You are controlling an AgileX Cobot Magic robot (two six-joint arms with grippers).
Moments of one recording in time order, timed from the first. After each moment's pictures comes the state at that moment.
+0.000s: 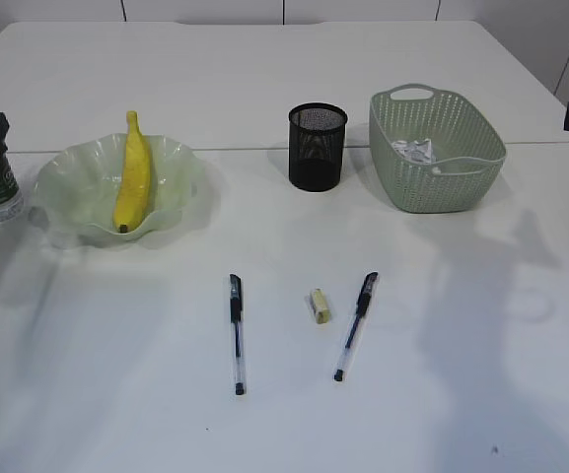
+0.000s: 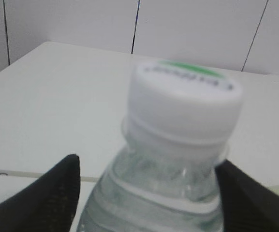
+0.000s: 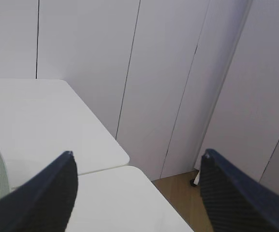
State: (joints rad) left arm 0.22 2.24 -1.13 0.27 -1.03 -0.34; right arm 0.19 1.67 -0.75 0.90 -1.05 -0.74
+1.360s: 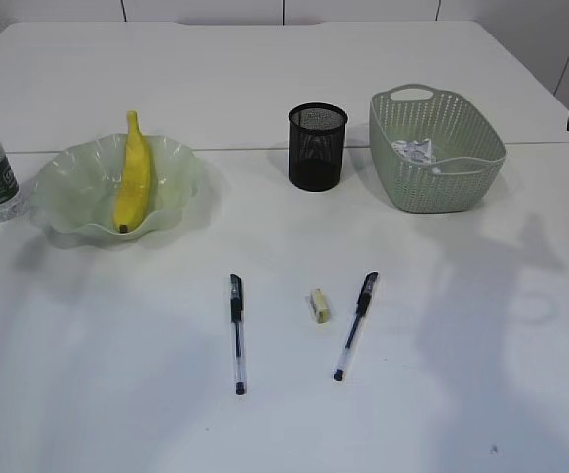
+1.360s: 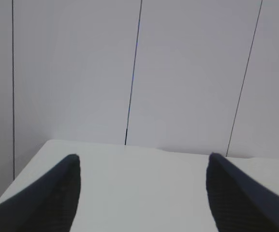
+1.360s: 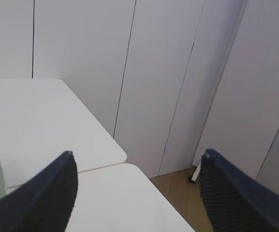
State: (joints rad) left arm 0.22 1.86 -1.13 0.28 -0.88 -0.38; right arm 0.19 1.67 -0.75 0.93 -1.06 -0.74
